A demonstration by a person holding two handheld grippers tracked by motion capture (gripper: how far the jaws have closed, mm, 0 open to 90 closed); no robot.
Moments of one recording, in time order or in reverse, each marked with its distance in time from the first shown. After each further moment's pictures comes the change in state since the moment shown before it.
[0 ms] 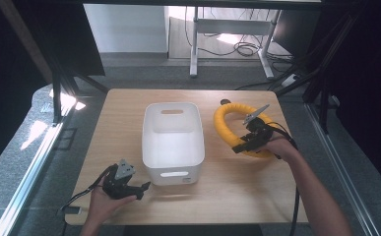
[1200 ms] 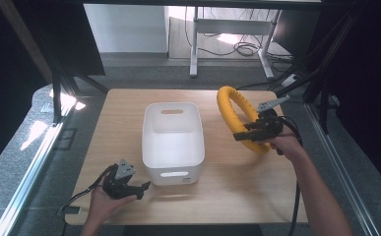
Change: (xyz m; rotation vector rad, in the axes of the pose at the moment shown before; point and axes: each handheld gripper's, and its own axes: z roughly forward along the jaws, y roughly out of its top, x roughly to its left) left arm 0.000 0.000 0.000 -0.002 0.003 -0.002; right arm 0.014 0.010 -0.045 -0.299 0.045 -0.004
